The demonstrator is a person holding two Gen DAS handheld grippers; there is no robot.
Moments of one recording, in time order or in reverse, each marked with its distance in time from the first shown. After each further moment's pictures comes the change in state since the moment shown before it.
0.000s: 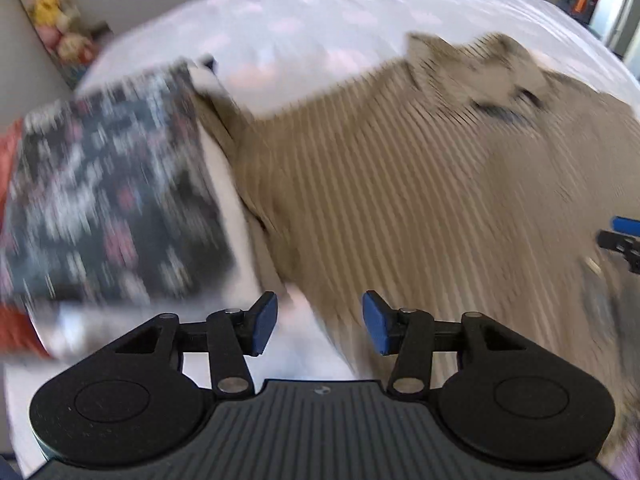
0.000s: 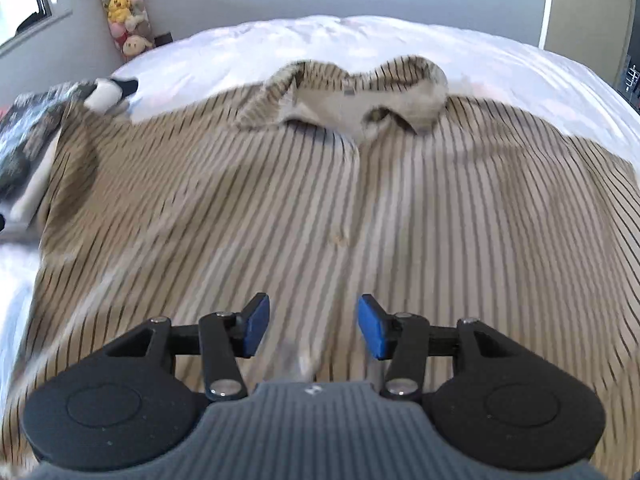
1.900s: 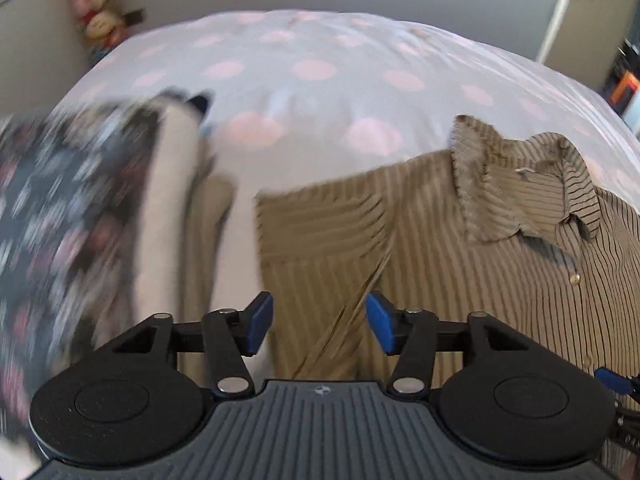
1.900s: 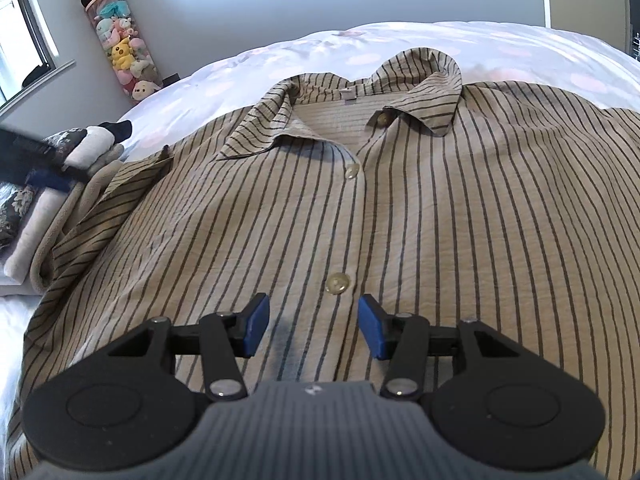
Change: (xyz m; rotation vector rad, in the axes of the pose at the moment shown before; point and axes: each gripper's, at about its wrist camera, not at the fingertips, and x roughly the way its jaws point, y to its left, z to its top) left arm 0.068 0.010 0.042 -0.259 -0.071 -0.069; right arm 0.053 -0.026 0.000 0.112 -0.070 0.107
